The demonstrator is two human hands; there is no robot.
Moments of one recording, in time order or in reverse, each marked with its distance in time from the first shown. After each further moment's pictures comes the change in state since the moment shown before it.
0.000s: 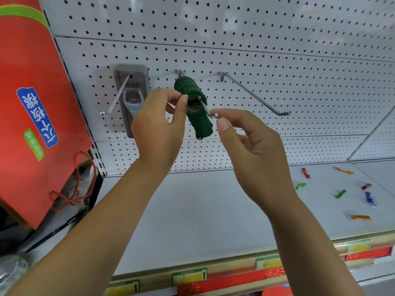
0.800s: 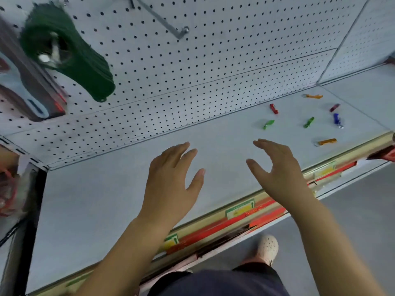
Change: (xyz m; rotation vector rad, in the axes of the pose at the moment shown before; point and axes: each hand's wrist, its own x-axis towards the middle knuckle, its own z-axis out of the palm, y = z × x) left_hand -0.182 0.009 0.059 0.217 -0.895 0.092; right_hand -0.084 0.205 -0.142 -0.640 -0.008 0.419
